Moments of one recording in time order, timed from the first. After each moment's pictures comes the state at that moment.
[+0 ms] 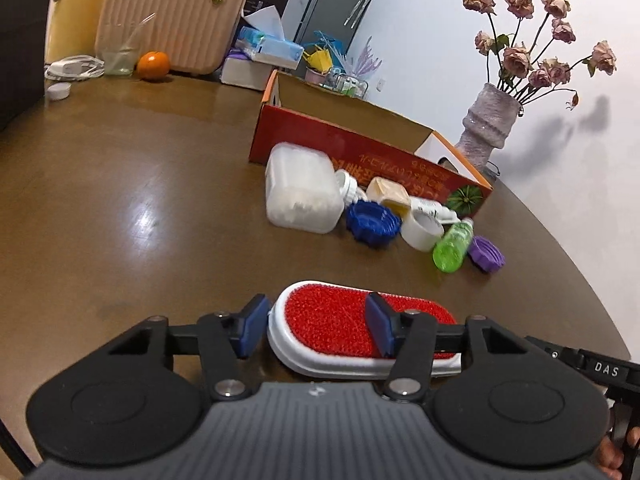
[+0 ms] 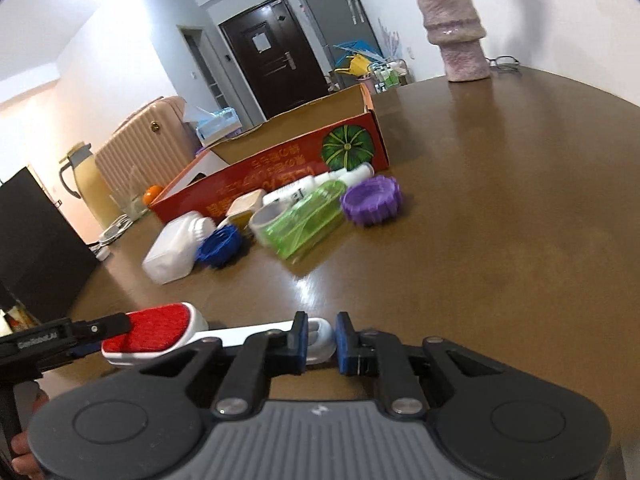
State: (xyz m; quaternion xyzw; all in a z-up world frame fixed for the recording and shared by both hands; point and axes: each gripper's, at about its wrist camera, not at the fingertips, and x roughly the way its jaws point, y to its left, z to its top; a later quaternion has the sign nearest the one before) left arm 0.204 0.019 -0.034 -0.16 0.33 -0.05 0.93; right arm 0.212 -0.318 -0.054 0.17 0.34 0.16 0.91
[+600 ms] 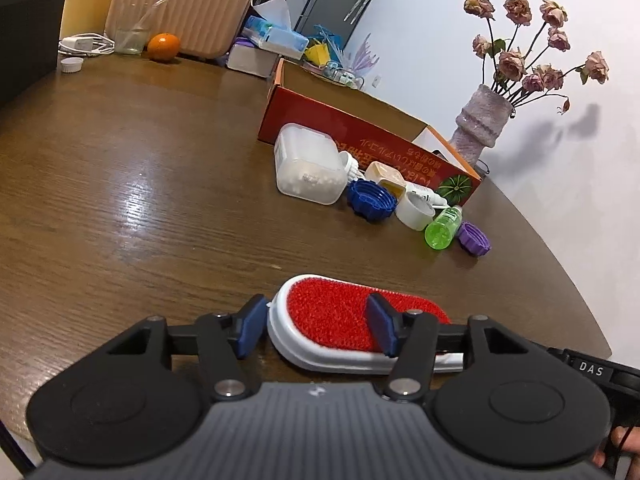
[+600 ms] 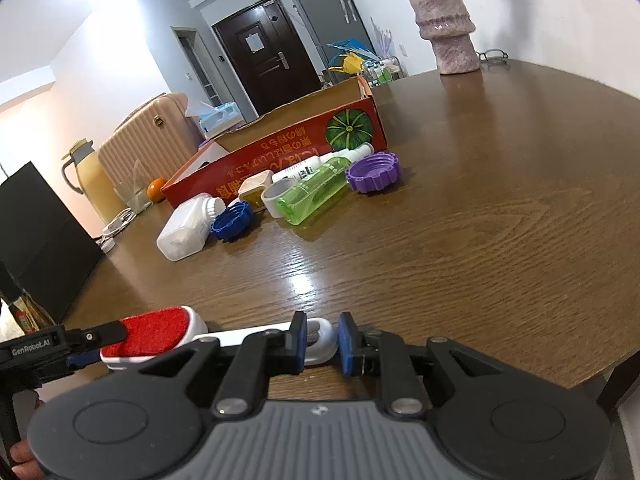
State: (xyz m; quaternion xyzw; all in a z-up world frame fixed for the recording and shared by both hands) left arm 0.178 0.033 -0.040 -0.18 0.33 -0.06 0.92; right arm 0.183 -0.312 -0.059 0.18 0.34 0.15 0.91
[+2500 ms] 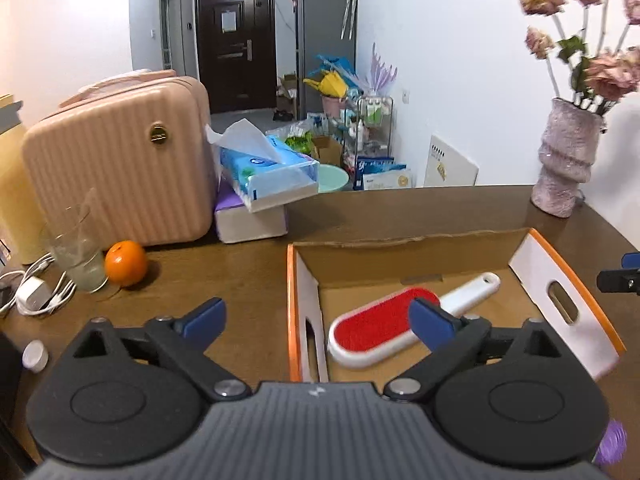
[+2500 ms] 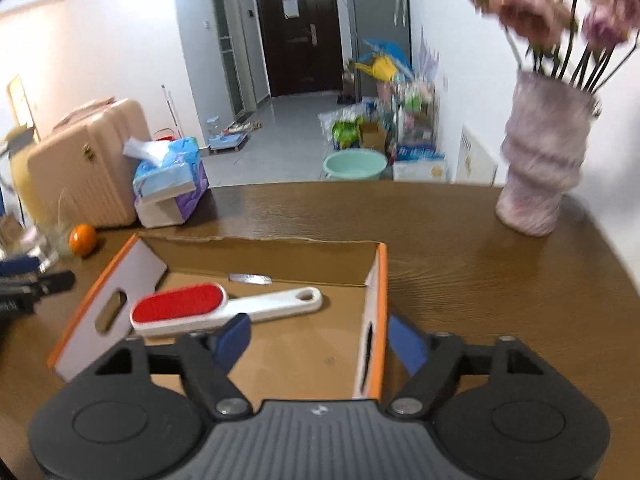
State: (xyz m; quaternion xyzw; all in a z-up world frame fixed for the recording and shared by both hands) left arm 0.474 0.029 0.065 0.02 0.31 0.01 0.95; right arm 0.522 -0.280 0.068 0.00 0.36 0.15 0.92
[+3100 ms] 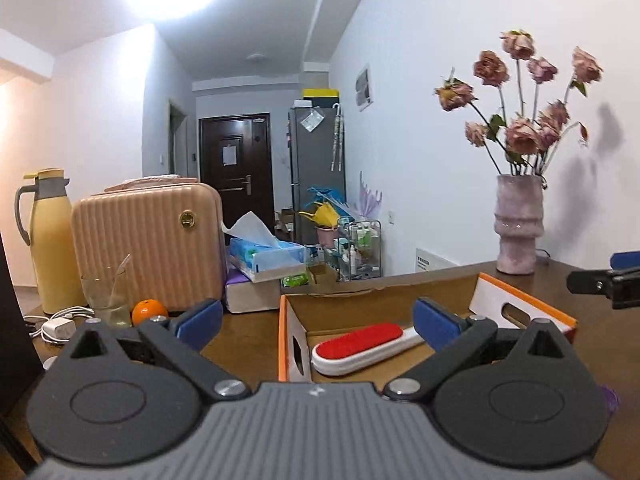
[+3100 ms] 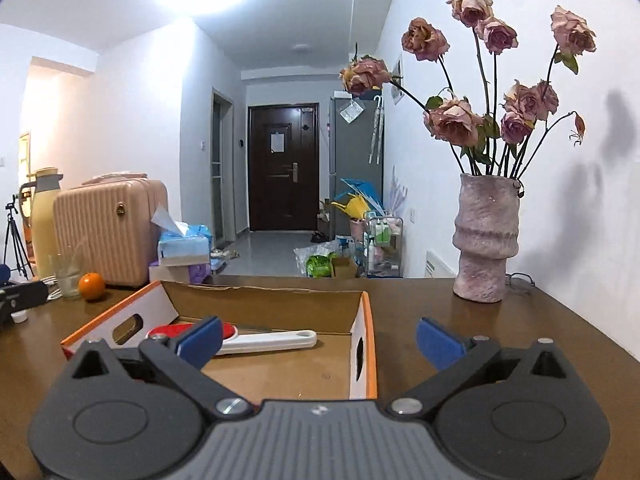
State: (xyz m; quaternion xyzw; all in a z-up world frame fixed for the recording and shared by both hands) left arm 0.330 0.004 0.029 0.04 0.09 0.00 1.00; right arm 0.372 -0.284 0.029 0.00 0.13 0.11 0.99
